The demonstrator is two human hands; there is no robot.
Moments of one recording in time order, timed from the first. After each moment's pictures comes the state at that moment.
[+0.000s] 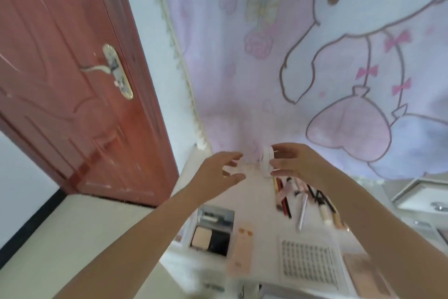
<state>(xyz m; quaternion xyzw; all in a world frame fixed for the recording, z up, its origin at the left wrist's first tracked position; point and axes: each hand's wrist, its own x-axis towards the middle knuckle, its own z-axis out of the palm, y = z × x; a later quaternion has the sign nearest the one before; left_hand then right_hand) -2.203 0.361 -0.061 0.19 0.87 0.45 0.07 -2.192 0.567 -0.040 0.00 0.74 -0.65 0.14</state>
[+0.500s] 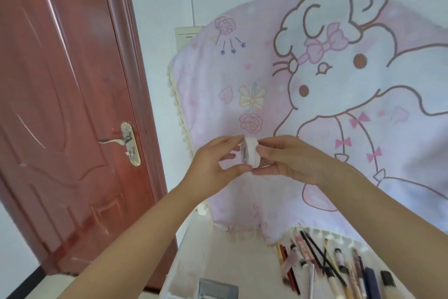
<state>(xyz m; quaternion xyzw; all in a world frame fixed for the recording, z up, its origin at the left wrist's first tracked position) -2.217 0.359 0.077 0.38 0.77 0.47 -0.21 -2.193 0.539 0.110 -0.19 0.69 -0.68 0.14</state>
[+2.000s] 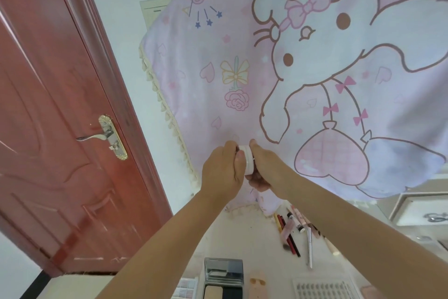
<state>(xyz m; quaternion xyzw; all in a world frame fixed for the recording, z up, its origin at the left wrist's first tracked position) -2.225 0.393 0.021 0.31 0.84 0.33 -0.30 -2.183 0.493 0.058 0.11 0.75 -0.66 0.05</state>
